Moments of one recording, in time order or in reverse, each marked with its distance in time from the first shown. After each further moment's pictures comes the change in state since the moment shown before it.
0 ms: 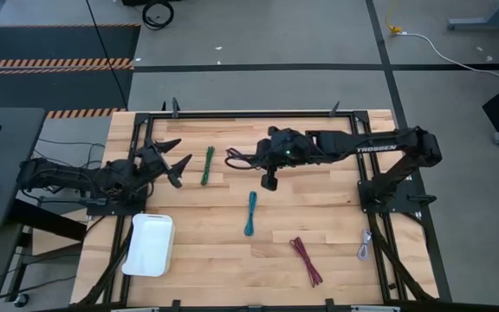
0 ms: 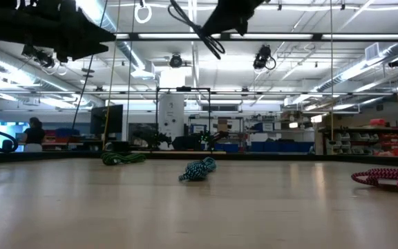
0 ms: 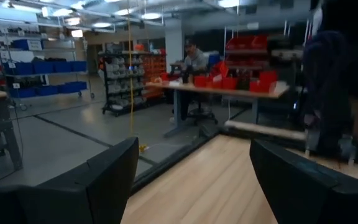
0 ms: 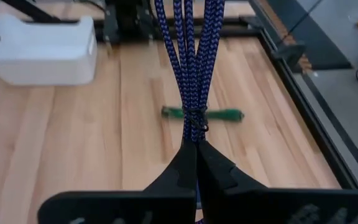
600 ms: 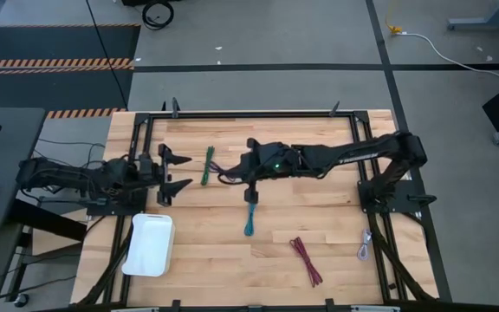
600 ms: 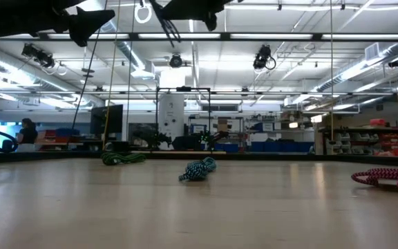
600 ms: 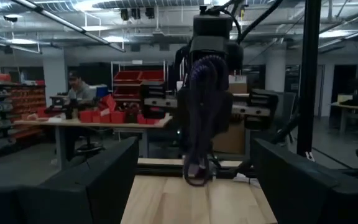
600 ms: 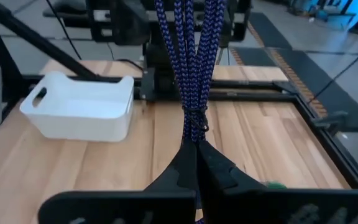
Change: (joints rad) left arm 0.000 0.027 0.000 0.120 0.524 -0.048; right arm 0.069 0.152 0.002 0.386 -0.034 -0.051
